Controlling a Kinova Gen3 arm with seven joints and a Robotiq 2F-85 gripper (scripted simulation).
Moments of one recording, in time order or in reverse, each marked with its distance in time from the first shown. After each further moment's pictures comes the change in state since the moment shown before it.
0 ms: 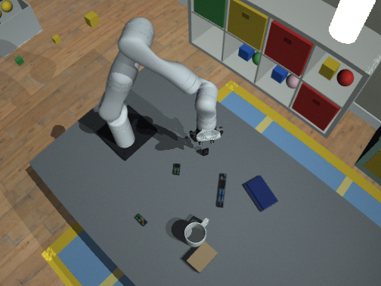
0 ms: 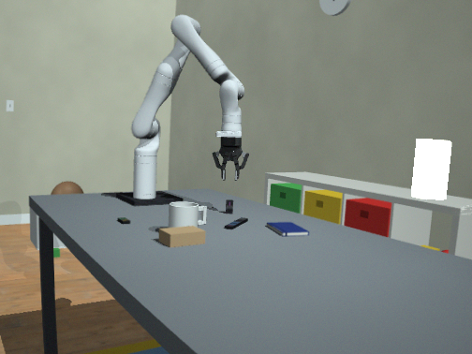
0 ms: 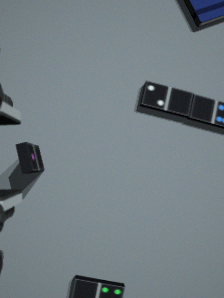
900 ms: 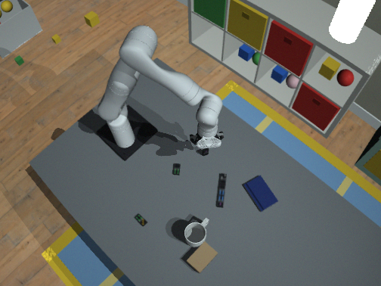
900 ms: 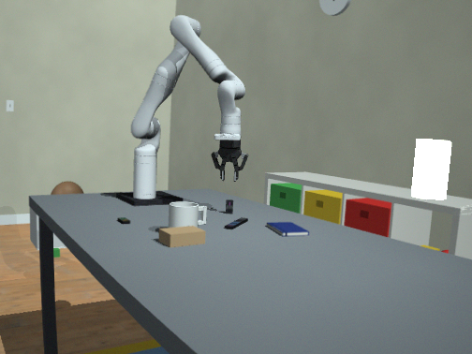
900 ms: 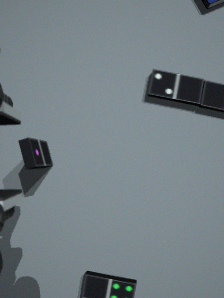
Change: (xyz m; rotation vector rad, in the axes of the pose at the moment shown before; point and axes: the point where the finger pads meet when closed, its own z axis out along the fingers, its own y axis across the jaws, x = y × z) arm 0.009 0.002 0.001 -0.015 -0.123 0.031
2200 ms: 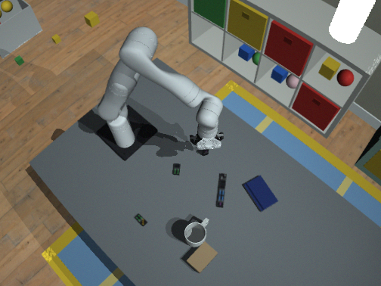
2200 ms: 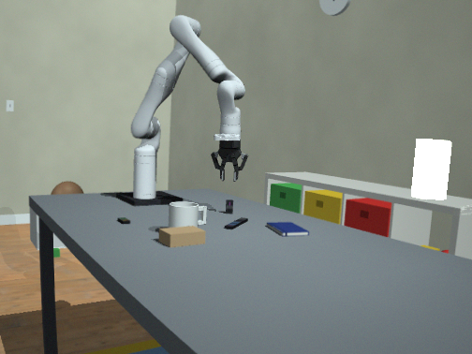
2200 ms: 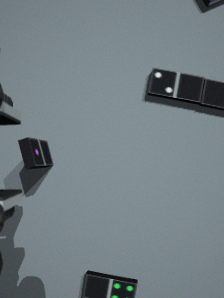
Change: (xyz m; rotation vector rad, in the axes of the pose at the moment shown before) arm 0.002 0.000 0.000 0.000 -0.015 0.005
